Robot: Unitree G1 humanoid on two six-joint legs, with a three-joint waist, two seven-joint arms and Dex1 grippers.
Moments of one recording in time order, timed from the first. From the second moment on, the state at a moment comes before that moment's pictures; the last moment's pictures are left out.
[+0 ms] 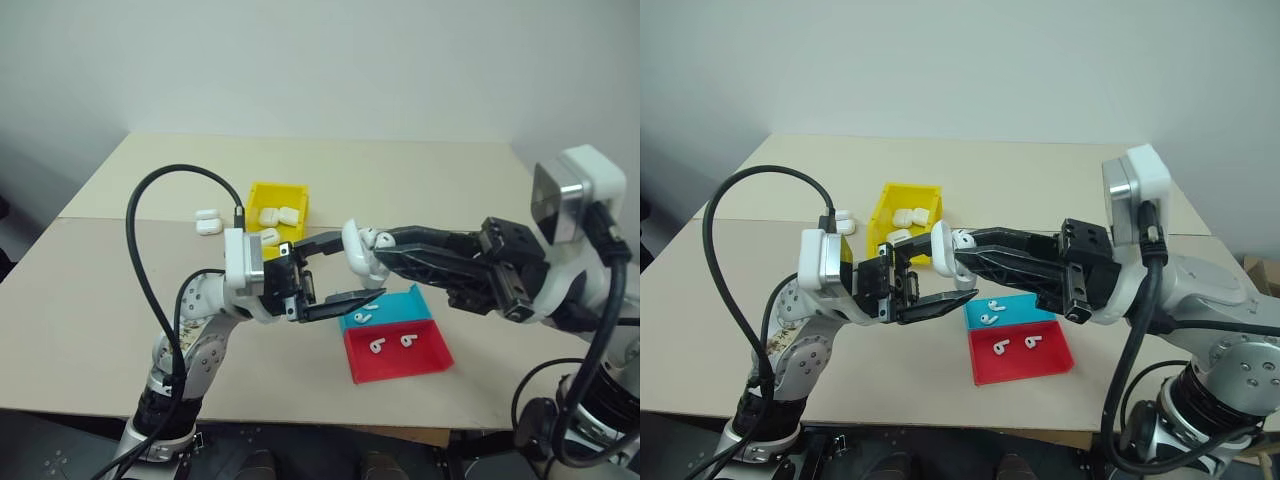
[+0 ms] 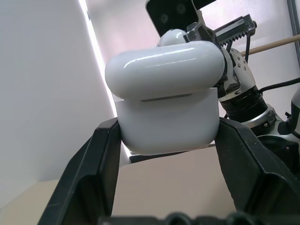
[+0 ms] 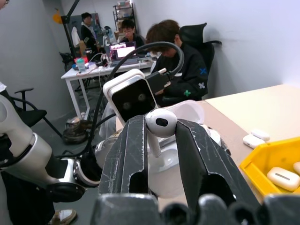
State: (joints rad) left arm -0.45 0.34 -0.10 -0.37 -0.62 0.10 -1.02; right arm -0.65 -0.51 -0.52 -0.70 1.37 1.29 0.56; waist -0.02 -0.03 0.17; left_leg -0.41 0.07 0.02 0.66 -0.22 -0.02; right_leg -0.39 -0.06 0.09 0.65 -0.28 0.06
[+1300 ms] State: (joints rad) left arm -0.48 0.31 -0.12 -0.22 -0.54 0.02 -1.10; right arm -0.66 -0.98 -0.35 -0.56 1.27 0.83 0.78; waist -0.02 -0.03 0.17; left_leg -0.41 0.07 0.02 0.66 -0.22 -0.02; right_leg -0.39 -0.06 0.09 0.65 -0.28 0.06
